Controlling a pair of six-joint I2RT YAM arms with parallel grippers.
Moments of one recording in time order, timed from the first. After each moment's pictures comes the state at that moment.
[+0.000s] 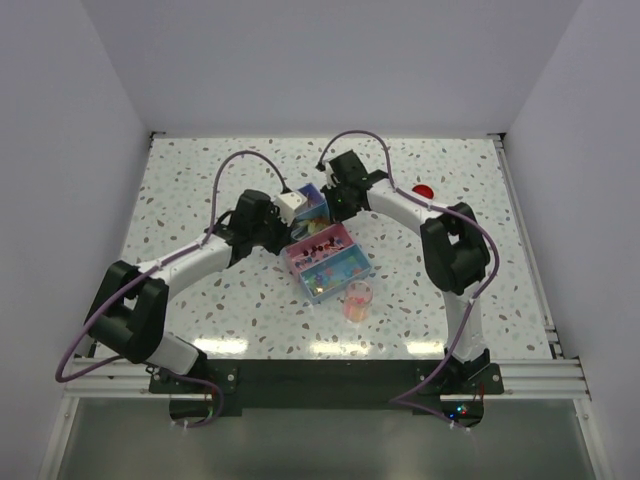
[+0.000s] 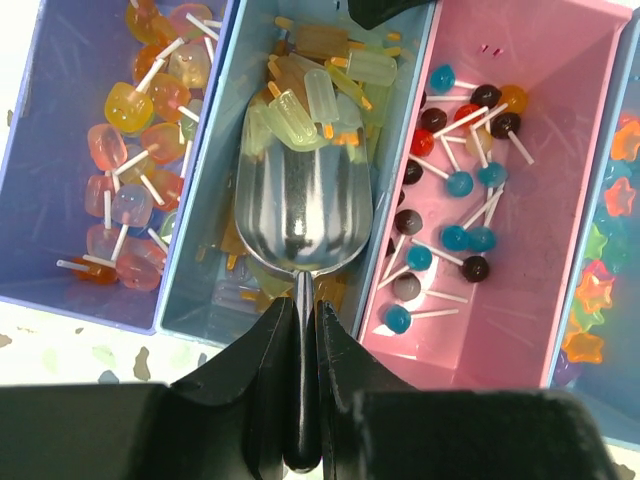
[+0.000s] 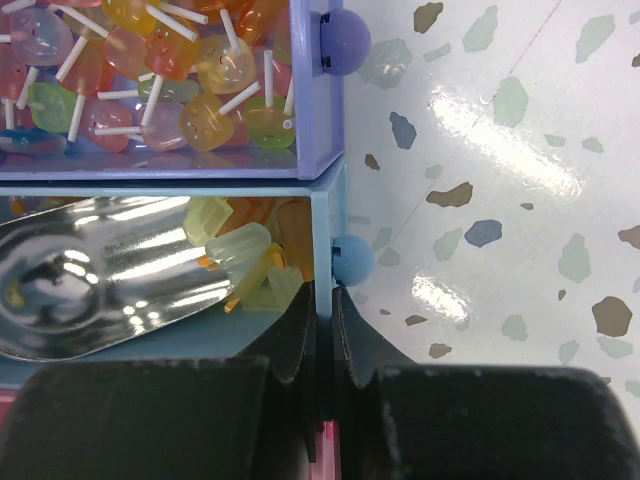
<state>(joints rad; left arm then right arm) -0.49 1.49 0.87 -0.11 0.21 0.19 0.57 2.10 1.64 -0.53 -0.09 0.12</state>
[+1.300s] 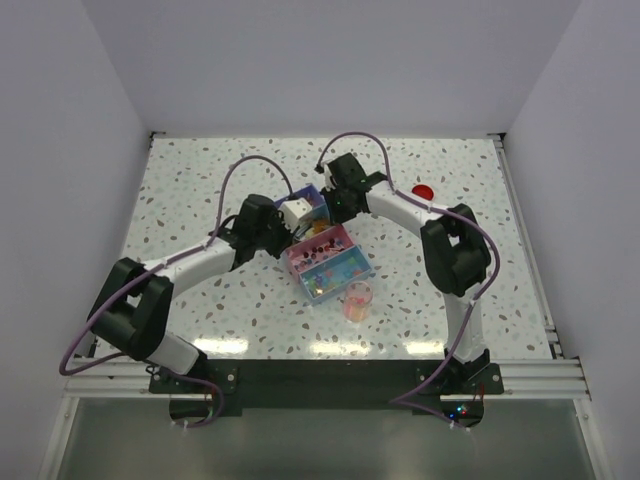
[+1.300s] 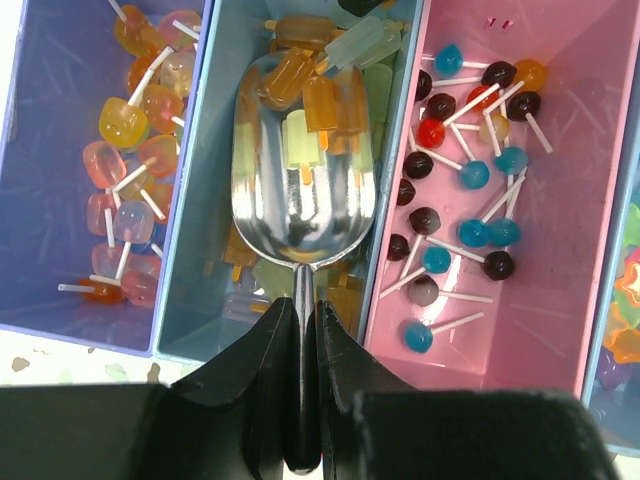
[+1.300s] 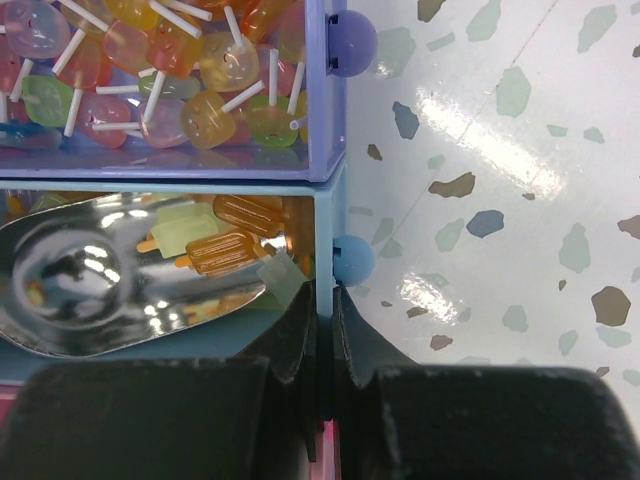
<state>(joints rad) -0.50 1.50 0.82 -0.04 0.20 0.29 0.58 2.08 1.62 -0.53 -0.07 0.11</state>
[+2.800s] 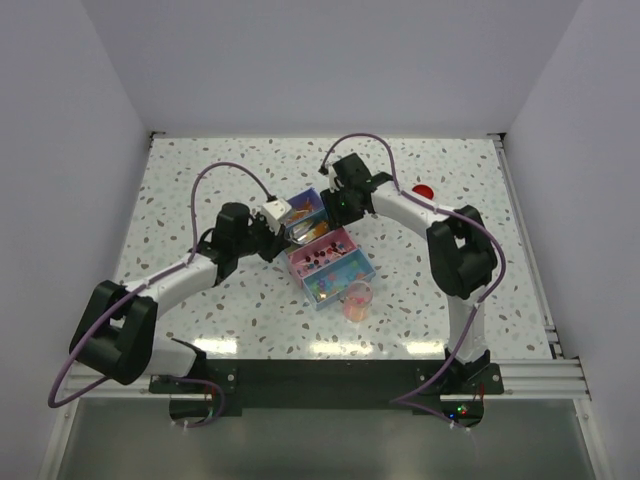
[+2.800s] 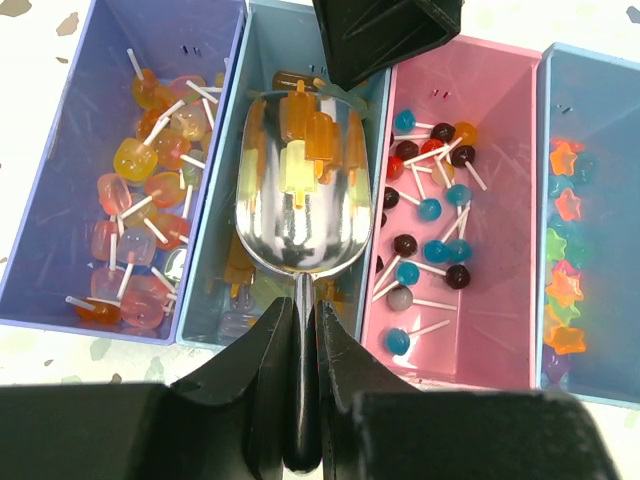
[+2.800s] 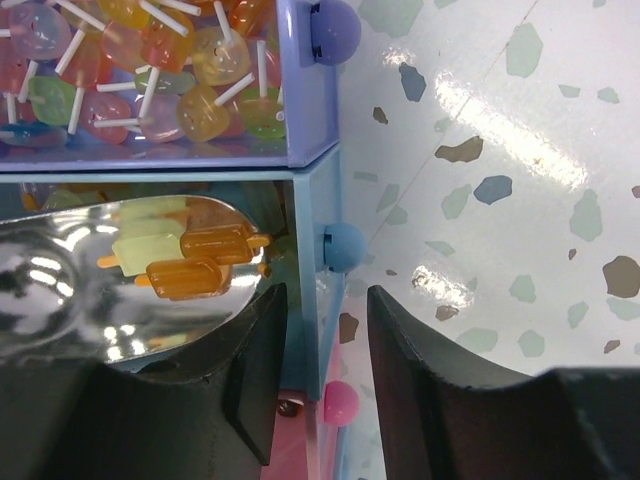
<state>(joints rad) -0.41 1.36 0.66 0.16 0.41 0.17 0.56 2.04 1.58 -0.54 -0.10 0.12</state>
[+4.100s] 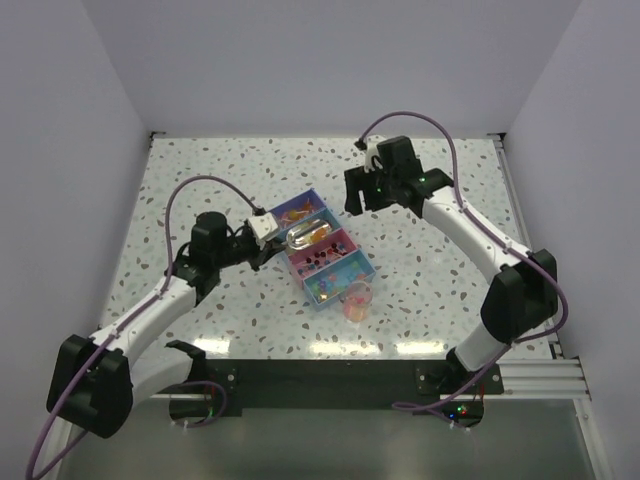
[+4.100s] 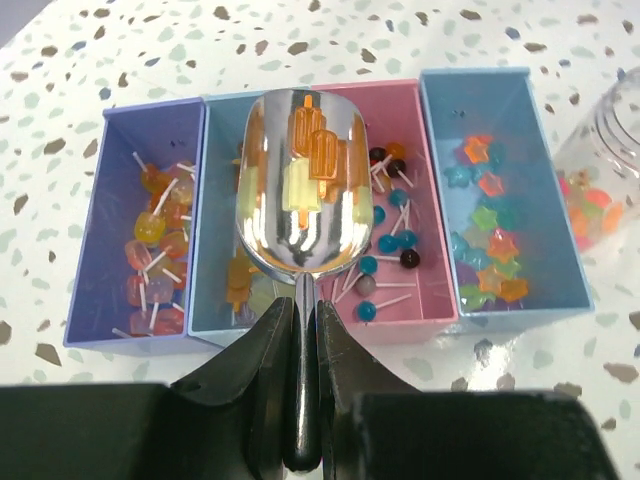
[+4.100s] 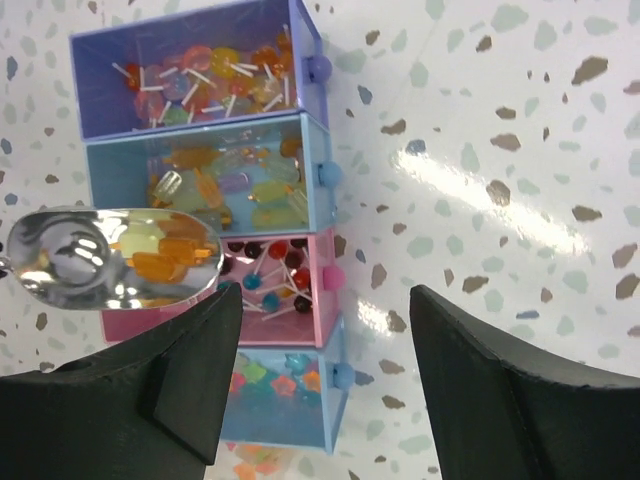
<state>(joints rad) -0.36 1.08 0.54 0.15 0.57 0.30 0.48 1.64 1.46 -0.58 -0.13 0.14</state>
